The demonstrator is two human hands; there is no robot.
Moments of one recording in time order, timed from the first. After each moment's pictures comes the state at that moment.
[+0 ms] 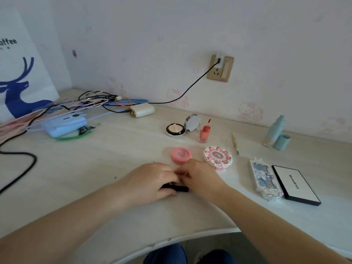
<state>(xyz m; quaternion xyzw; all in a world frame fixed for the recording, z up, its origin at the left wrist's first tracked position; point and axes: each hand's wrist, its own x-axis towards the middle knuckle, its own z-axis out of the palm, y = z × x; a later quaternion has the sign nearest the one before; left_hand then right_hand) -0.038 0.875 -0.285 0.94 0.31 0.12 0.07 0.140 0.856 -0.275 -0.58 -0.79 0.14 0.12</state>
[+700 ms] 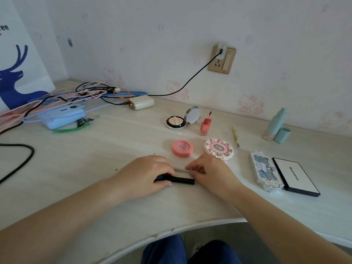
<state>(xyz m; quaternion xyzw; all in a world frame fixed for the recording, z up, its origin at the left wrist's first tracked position) -0.055 0.873 -0.295 0.91 0.35 0.17 0.13 0.164 0.846 -0.289 -0.61 -0.76 0.13 0.19</state>
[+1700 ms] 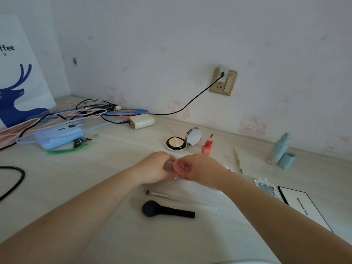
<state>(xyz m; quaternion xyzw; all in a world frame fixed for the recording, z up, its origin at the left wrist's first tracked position) -0.020 0.963 -0.280 0.83 0.46 0.16 0.28 0.155 0.928 -0.256 -0.60 -0.79 0.11 0.04</state>
